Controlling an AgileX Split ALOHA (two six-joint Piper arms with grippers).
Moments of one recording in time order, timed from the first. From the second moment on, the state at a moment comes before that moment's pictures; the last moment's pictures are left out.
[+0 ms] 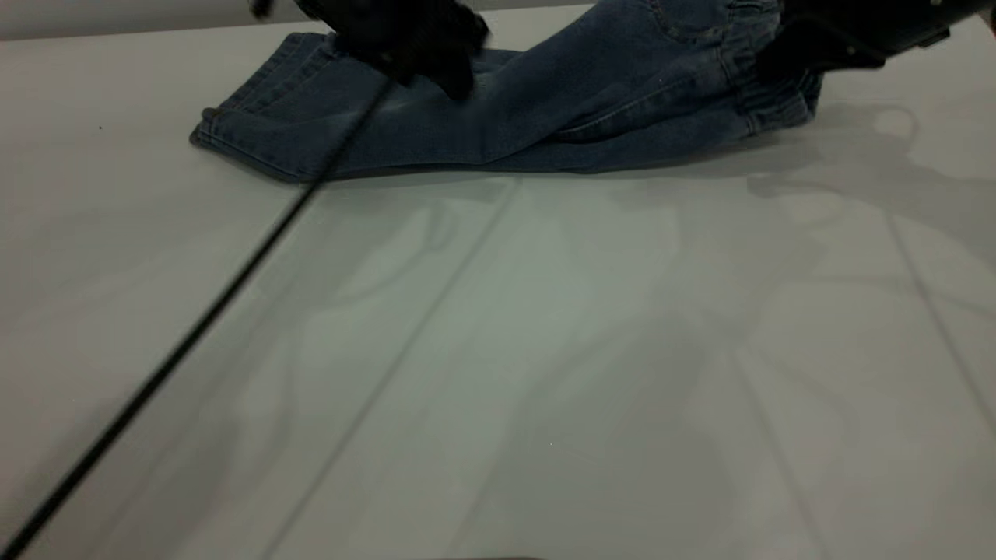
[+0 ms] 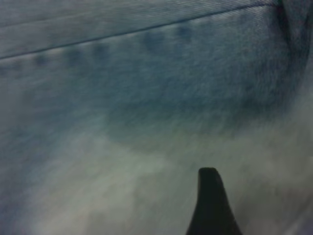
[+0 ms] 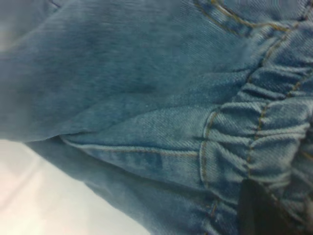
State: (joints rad) left arm -0.44 2.32 -1.61 -0.16 0.28 0.22; right arm -0.03 2.16 -1.20 1.50 0.51 -1.49
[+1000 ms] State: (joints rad) left arm -0.52 2.39 -1.93 -0.01 0.70 0.23; right arm -0.03 1.84 -1.20 1.28 0.73 -1.27
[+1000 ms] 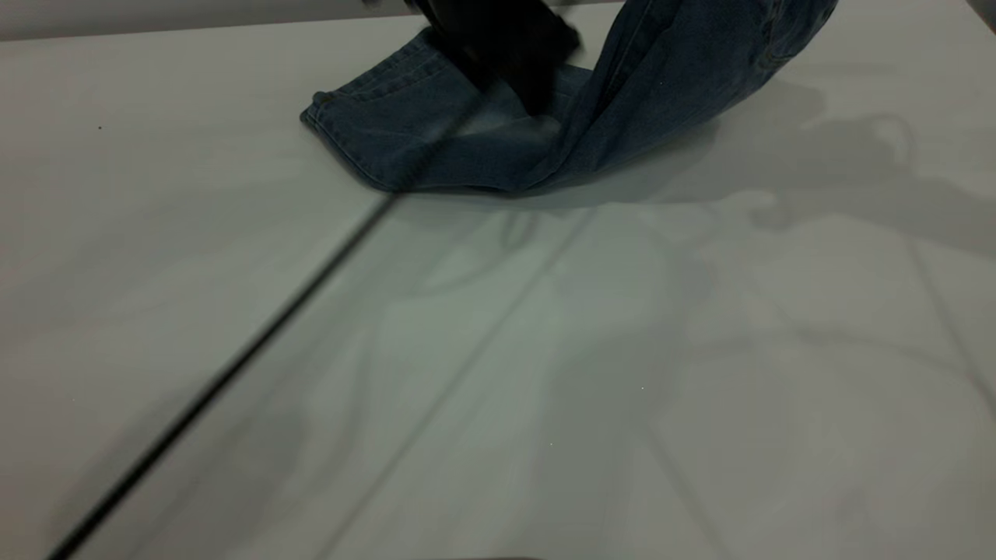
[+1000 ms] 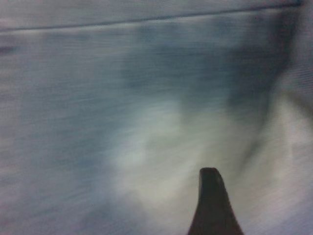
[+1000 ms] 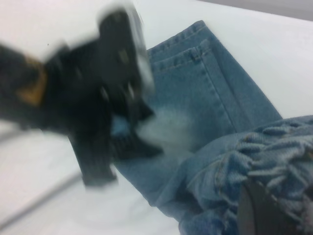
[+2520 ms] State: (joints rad) left arm -0.44 2.56 -2.00 0.01 0.70 0.05; right arm 0.08 1.82 -1.25 1.24 0.65 -1.17
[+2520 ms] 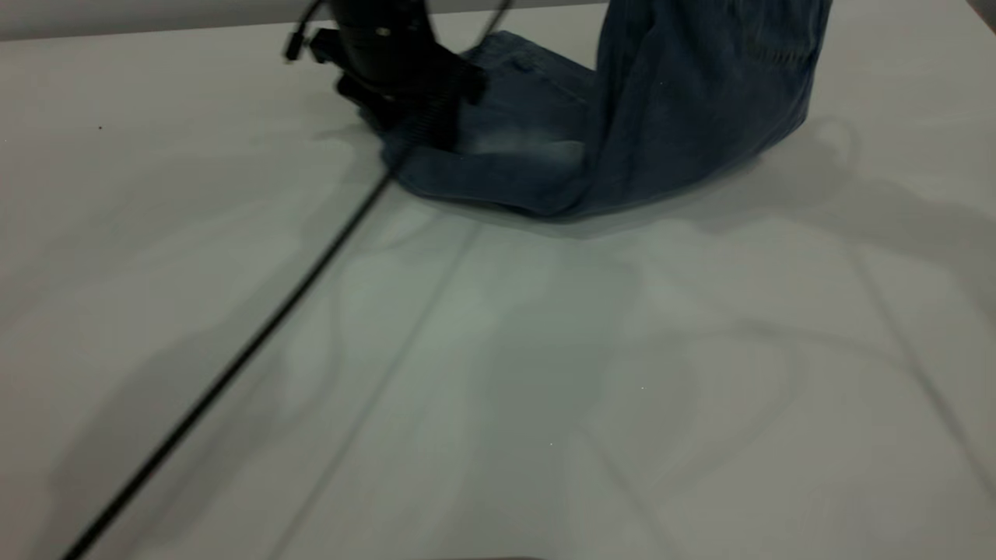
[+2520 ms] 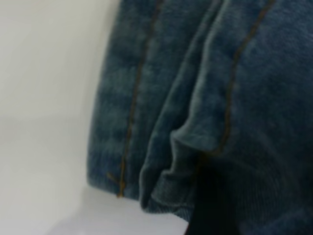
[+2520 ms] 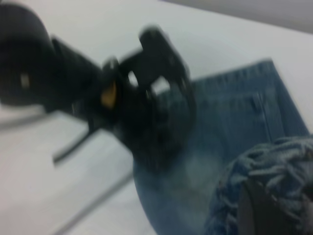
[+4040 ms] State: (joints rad) left arm -0.43 2.58 -2.66 0.21 1.17 0.05; right arm 0.34 2.22 -1.43 1.79 0.55 -1.52
